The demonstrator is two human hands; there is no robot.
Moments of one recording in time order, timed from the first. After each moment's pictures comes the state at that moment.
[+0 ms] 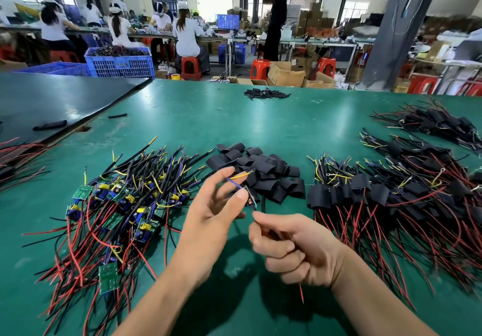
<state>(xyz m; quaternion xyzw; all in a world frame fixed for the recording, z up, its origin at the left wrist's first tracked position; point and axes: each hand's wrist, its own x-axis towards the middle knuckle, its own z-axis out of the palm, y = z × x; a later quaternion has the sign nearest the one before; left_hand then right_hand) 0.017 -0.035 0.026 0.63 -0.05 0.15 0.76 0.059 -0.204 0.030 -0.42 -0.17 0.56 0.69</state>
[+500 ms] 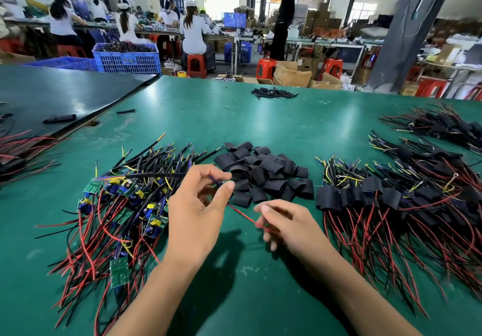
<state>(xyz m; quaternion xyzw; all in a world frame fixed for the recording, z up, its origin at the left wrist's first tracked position) 0.027 -0.005 0.022 0.73 0.01 0.32 0.60 0.068 -0.178 -0.005 -0.73 -0.08 0.12 0.67</state>
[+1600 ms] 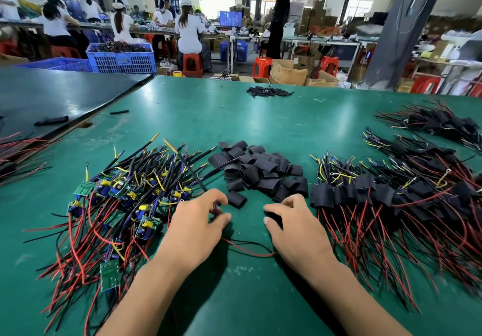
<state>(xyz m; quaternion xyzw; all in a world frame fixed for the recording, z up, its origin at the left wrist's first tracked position) 0.024 0.002 0.017 0.91 0.05 0.13 0.39 0.066 -0.190 -0.008 -0.97 -0.10 -0.04 0.23</state>
